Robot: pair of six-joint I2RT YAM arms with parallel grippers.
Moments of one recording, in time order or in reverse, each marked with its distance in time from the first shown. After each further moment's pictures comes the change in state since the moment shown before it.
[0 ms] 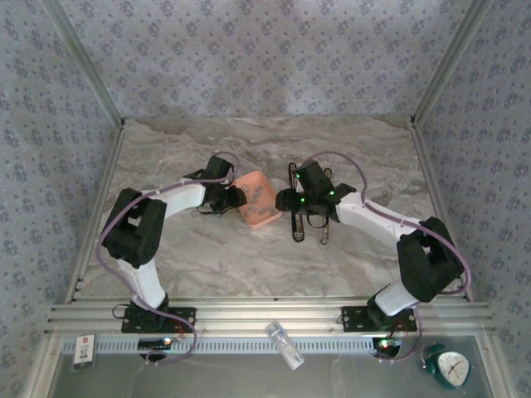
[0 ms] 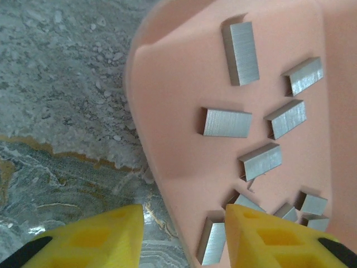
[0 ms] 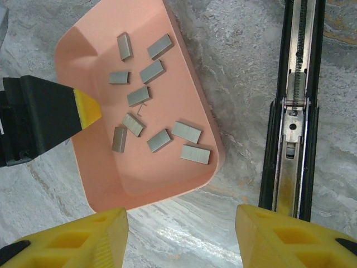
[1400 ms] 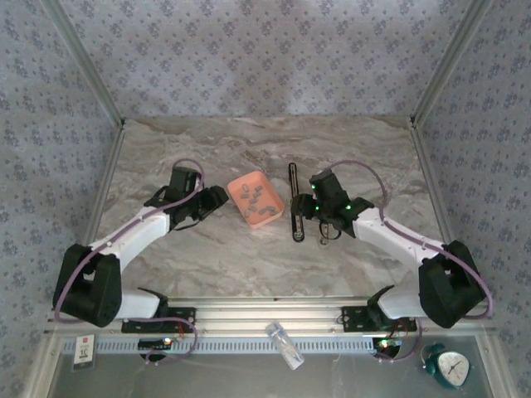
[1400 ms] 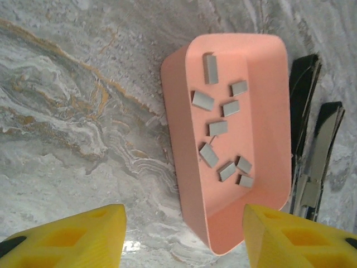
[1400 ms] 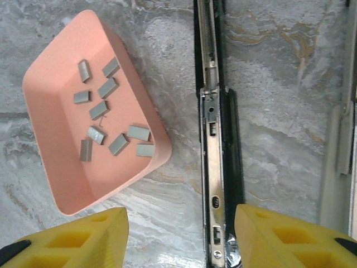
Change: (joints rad) left arm 0.097 -0.472 -0.319 0.096 0.039 -0.160; right arm -0.017 -0.192 -0.169 0.030 0.113 0.088
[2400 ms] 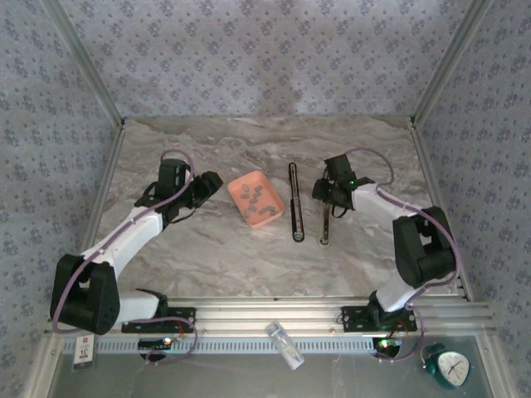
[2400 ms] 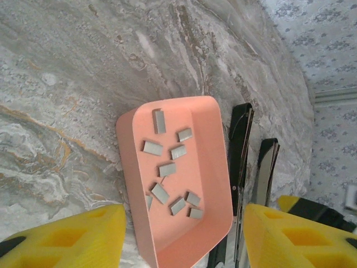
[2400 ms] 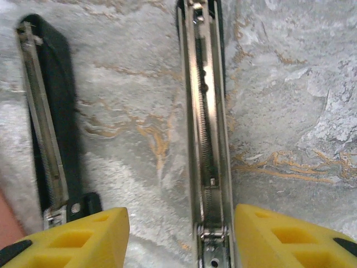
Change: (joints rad) left arm 0.067 -0.068 0.022 0.098 0.030 -0.042; right arm -0.245 0.253 0.128 -0.007 0.095 -0.138
